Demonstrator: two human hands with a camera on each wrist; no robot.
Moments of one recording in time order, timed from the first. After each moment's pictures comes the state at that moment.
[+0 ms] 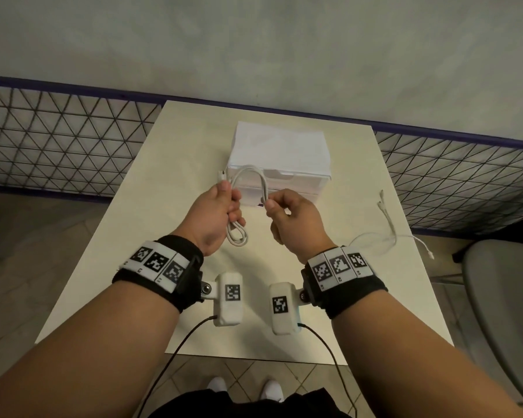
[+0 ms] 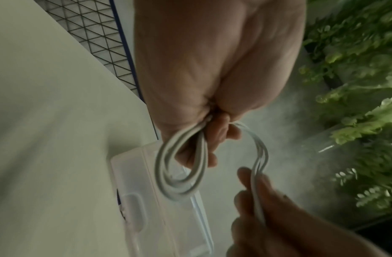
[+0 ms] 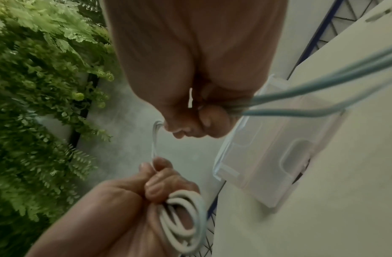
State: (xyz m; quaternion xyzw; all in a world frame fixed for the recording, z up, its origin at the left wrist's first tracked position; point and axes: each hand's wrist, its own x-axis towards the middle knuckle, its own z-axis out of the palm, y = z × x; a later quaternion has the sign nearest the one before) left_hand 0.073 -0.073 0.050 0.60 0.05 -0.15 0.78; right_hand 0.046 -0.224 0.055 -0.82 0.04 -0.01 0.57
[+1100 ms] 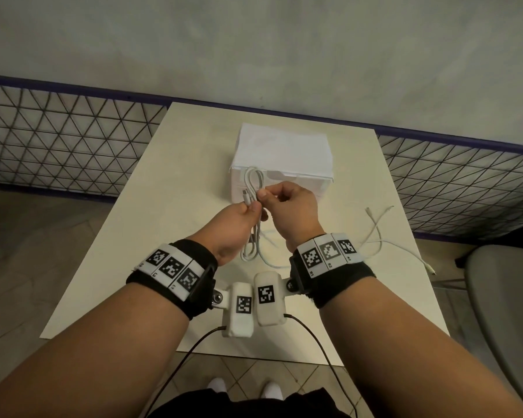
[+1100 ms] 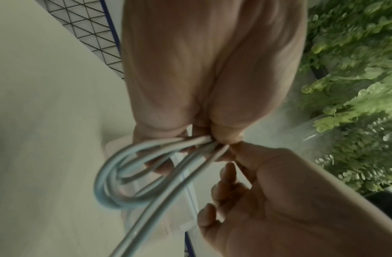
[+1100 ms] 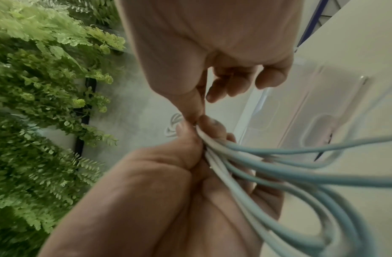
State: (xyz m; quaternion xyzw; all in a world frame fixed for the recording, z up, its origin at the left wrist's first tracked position) left_hand 0.056 -0.087 0.052 0.74 -0.02 -0.21 0.64; right_hand 0.059 -0.207 0.070 -0.78 0.10 -0.05 0.62
